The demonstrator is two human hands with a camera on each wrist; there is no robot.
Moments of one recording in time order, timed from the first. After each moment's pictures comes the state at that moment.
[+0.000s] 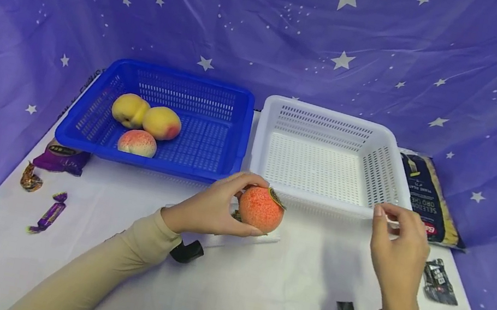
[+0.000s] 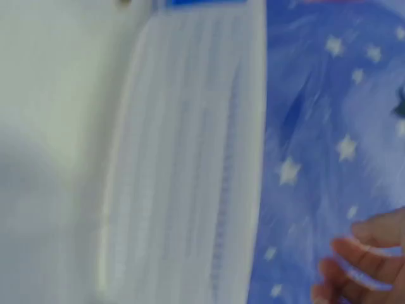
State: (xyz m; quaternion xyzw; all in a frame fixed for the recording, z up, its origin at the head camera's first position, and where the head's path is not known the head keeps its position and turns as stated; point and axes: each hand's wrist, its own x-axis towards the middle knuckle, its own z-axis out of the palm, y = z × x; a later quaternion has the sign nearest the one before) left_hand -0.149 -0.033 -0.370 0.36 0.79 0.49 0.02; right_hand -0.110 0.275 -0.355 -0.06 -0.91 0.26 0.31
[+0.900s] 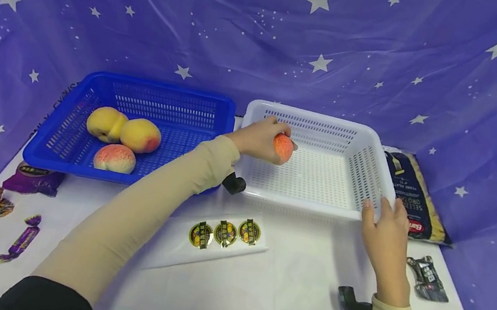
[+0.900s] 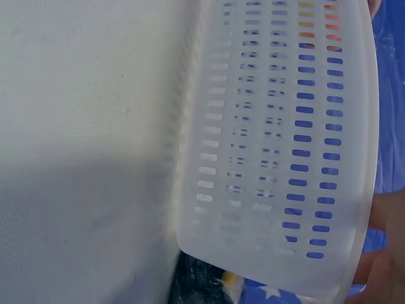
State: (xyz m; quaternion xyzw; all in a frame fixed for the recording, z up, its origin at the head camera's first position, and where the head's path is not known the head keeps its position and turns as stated) left_hand -0.307 0.049 -0.336 0.32 0.91 0.26 0.11; right_hand -0.151 0.325 -0.389 -0.14 -0.96 0.19 0.15
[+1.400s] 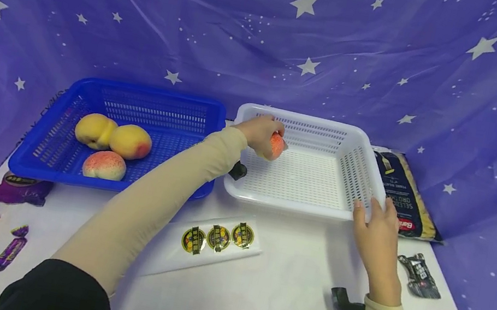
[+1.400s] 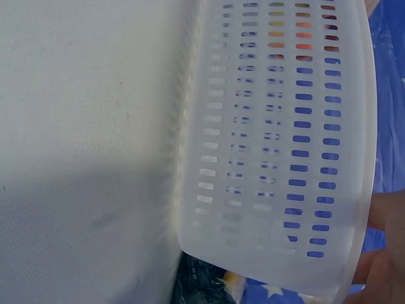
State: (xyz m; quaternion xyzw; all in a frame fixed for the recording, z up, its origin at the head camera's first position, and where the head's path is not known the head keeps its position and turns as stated) left_hand -0.334 0.068 -0.329 0.32 0.92 0.18 0.14; right_hand -0.148 0.328 -0.389 -0.14 -0.96 0.20 0.14
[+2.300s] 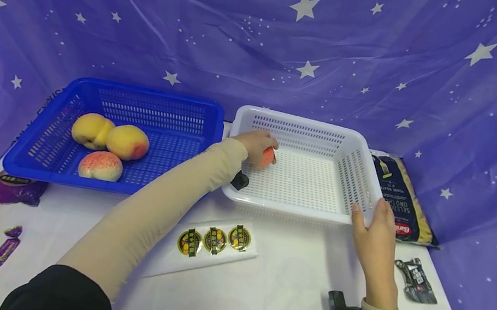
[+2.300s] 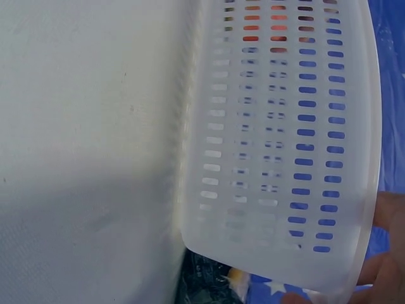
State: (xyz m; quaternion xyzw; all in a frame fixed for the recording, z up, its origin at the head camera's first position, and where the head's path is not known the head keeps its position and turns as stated) left_hand -0.331 0.068 -0.353 0.31 0.93 0.11 0.18; right_hand -0.148 0.326 -0.387 -0.14 -0.95 0.24 0.15
